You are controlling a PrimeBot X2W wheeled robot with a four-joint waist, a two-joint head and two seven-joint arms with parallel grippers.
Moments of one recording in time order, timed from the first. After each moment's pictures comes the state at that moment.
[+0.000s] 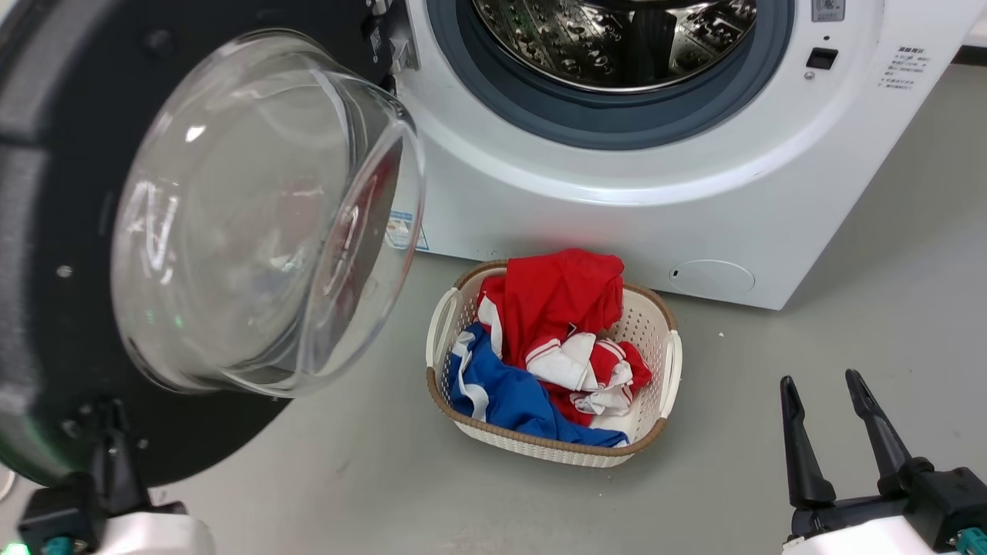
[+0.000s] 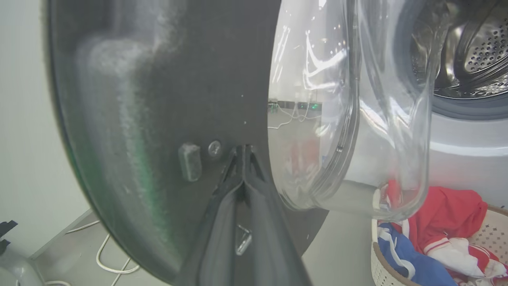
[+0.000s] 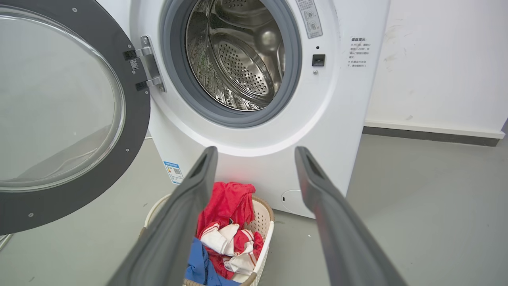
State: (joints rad) left arm 0.09 0.23 0.10 0.05 -0.19 0.19 -0.27; right arm 0.11 -0.05 -0.03 -0.02 0.08 0.13 -0.26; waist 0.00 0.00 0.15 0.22
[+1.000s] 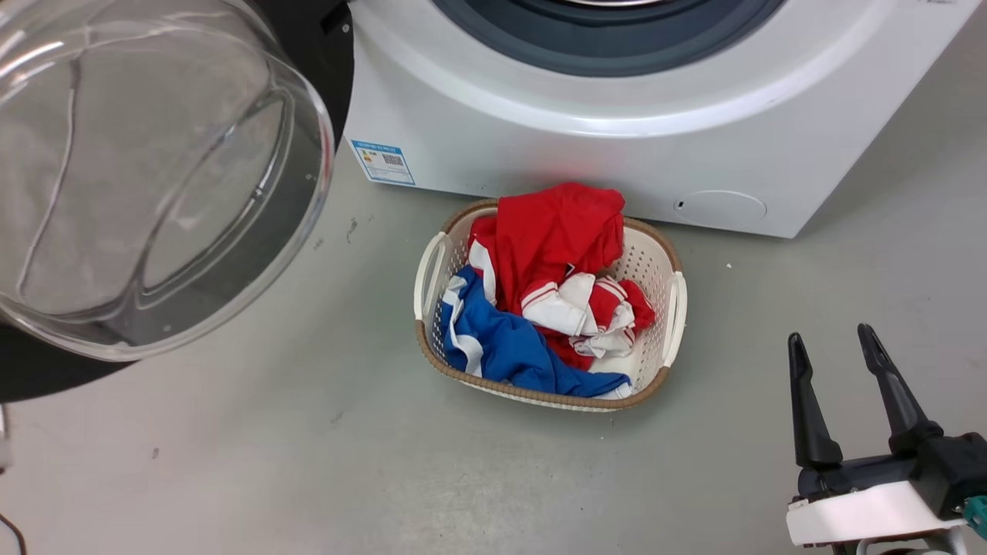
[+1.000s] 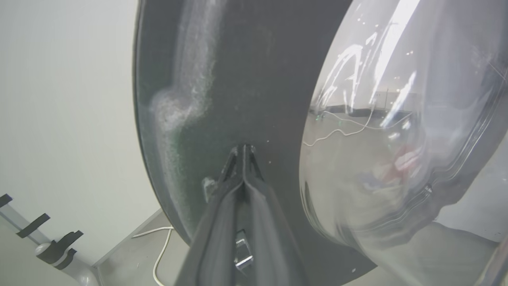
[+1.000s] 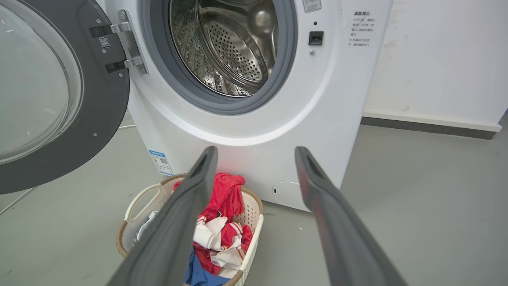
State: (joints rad) left arm -0.19 0.43 0.38 0.33 -0.27 0.07 -0.27; right arm 0.03 -0.05 -0.04 -0.05 0.02 0.13 -0.26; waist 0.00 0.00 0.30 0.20
